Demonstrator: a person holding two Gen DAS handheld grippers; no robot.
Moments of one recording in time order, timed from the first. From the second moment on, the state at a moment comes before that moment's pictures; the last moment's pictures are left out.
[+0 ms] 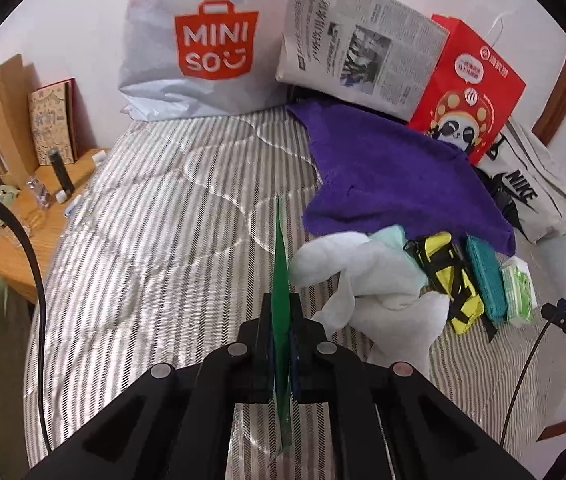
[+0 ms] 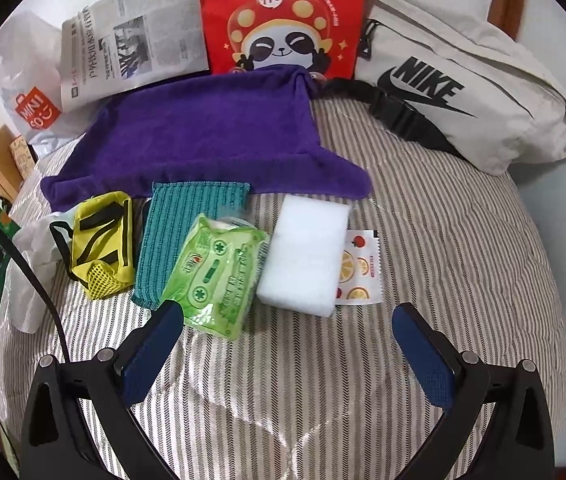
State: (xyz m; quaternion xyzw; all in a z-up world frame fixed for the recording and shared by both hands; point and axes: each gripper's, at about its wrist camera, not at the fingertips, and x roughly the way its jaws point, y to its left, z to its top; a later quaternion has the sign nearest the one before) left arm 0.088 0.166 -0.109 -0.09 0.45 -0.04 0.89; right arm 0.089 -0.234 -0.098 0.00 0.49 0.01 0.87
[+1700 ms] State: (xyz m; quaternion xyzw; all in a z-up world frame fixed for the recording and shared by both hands) left arm 0.078 0.138 -0.087 -0.10 0.44 -0.10 0.89; right arm 0.088 -0.215 -0.101 0.04 0.48 0.06 0.87
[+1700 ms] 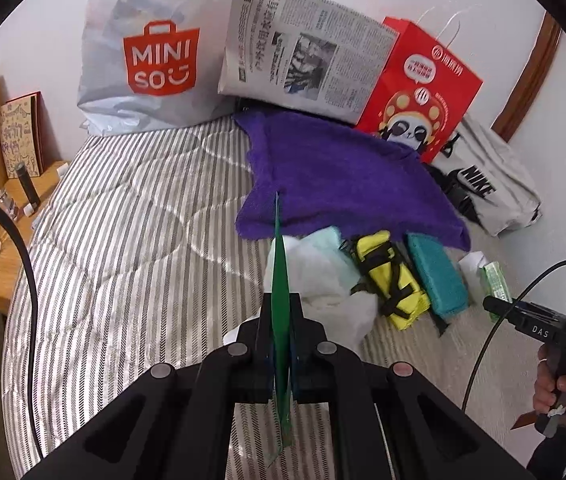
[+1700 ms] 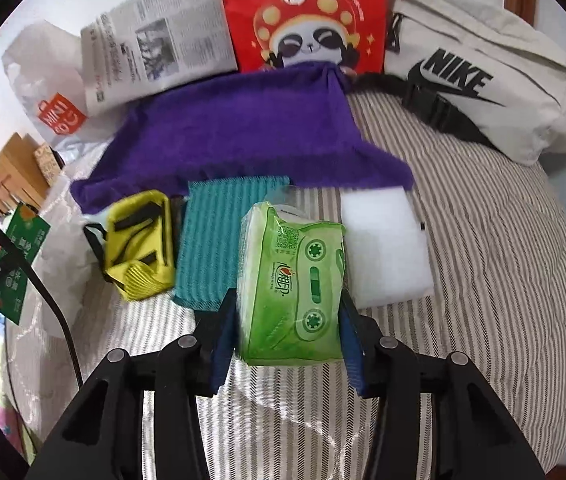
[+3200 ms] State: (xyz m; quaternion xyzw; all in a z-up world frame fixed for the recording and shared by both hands) left arm 0.263 0.076 -0.091 -0.08 0.46 -0.12 0.88; right arm 0.324 -0.184 -0.104 -0.04 0.48 0.06 0.87
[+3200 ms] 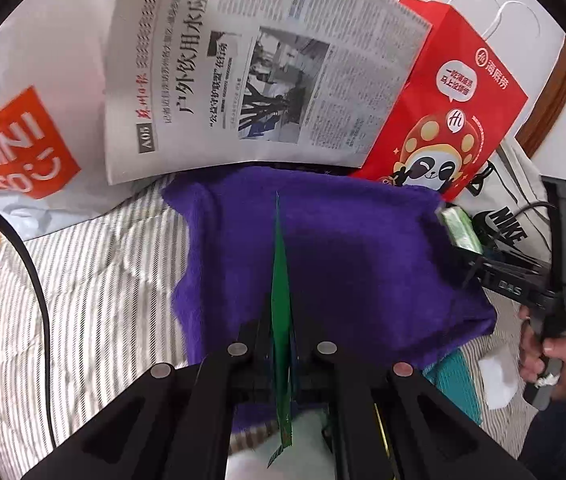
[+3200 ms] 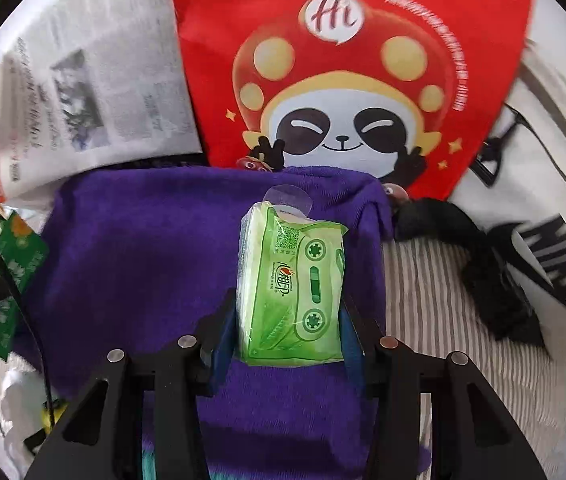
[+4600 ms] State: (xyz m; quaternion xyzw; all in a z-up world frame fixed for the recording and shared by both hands) left arm 0.344 0.059 -0.134 -0.09 0.49 -0.12 0.86; right arm 0.279 -0.194 -0.079 -0.04 0.43 0.09 0.90
